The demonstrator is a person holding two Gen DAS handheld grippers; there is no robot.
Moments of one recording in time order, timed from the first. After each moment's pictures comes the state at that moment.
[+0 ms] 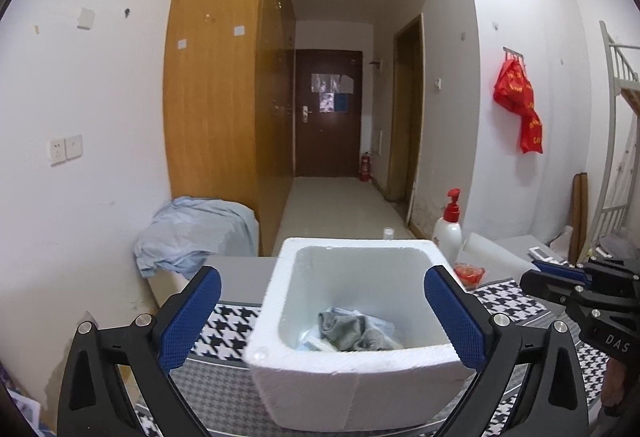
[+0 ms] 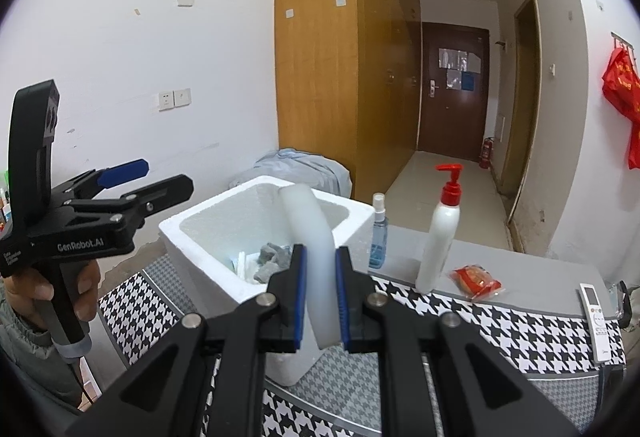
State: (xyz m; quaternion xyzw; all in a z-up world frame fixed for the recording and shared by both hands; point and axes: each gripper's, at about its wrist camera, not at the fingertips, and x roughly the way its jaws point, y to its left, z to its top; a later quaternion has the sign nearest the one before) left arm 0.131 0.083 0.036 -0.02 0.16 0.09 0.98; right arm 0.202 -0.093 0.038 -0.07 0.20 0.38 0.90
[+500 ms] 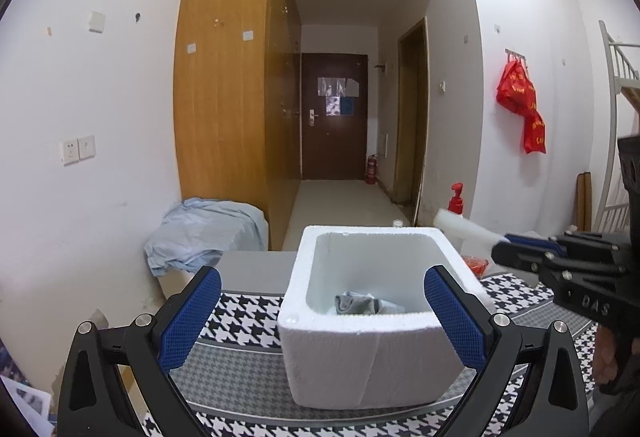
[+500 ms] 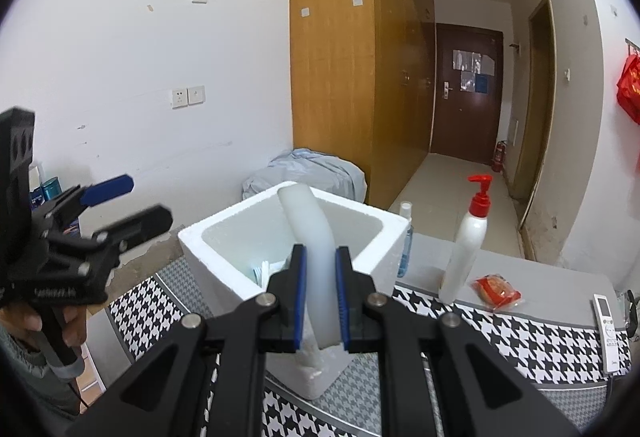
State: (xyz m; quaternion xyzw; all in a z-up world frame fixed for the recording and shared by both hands) left arm 0.099 0.090 0.029 -0.02 0.16 0.10 0.98; right arm 0.198 -0.066 0.044 -0.08 0.20 0.40 0.89
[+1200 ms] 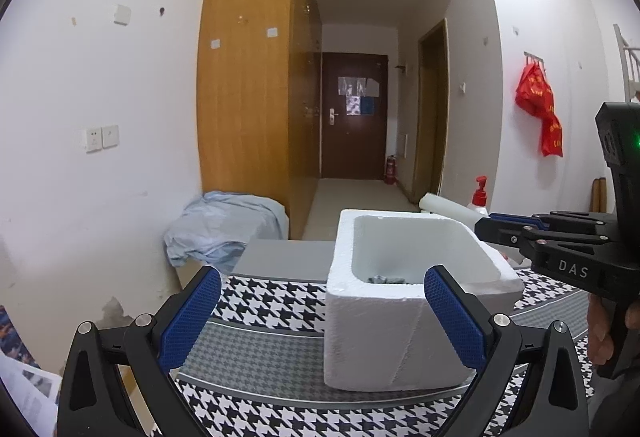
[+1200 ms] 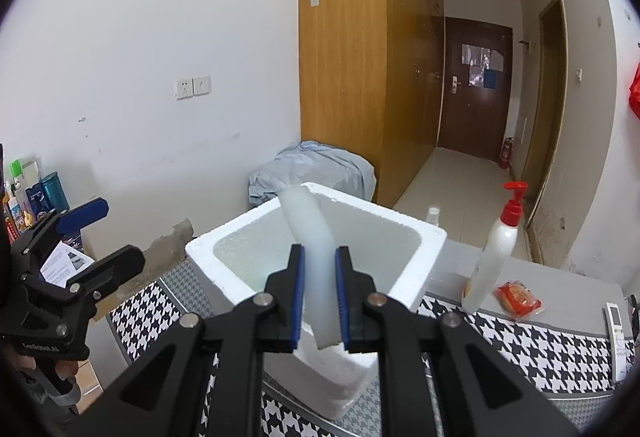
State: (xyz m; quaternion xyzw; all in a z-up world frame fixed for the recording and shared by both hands) left arm 0.080 0.109 0.019 -0.03 0.15 0.14 0.98; right arm 0.206 -0.025 0.040 -0.09 0.22 0.40 0.89
